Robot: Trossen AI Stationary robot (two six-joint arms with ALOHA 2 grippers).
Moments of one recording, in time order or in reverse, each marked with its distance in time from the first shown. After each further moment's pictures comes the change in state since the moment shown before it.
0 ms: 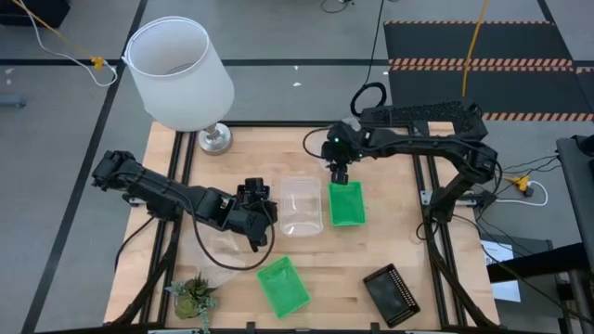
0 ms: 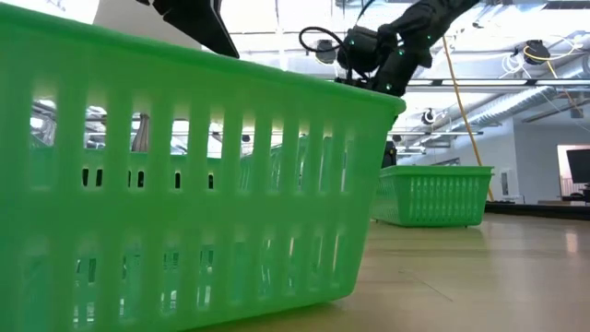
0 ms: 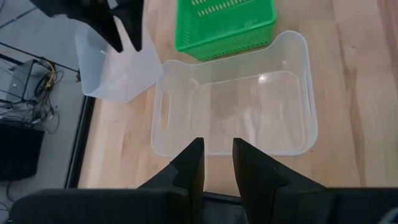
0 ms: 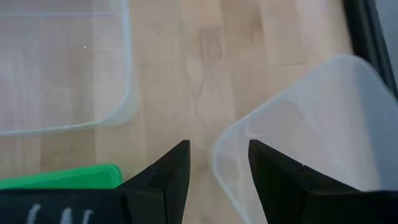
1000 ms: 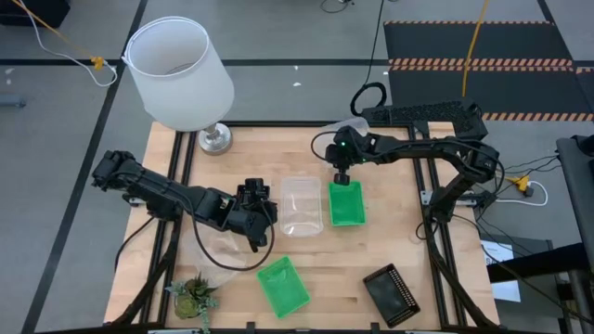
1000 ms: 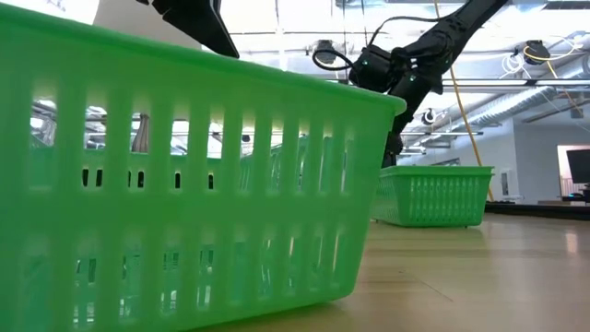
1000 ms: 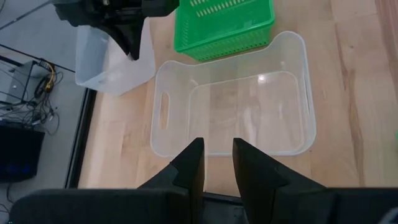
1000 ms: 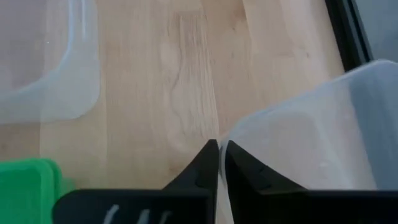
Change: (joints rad) left arm 0.000 0.000 0.000 0.001 0.000 0.003; right arm -0.032 -0.010 -0.194 0.277 0.036 -0.063
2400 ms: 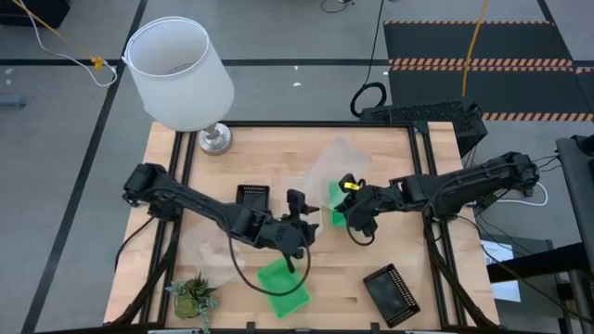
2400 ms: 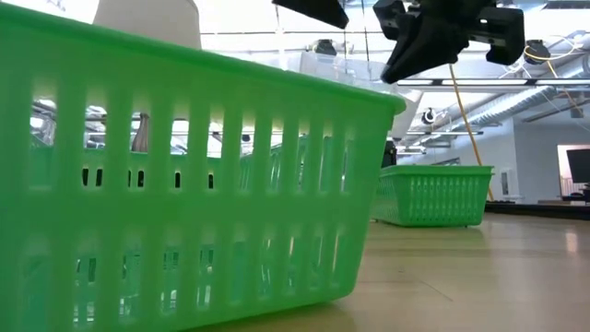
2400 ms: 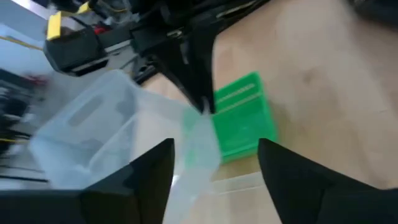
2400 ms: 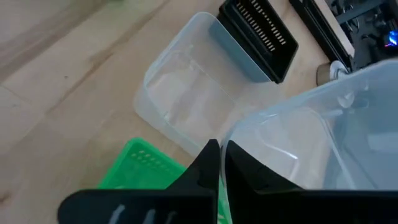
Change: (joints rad) left arm -0.015 0.309 0.245 0.376 -0.101 0.406; right arm 0.624 -0.368 0.000 -0.241 0.201 -0.246
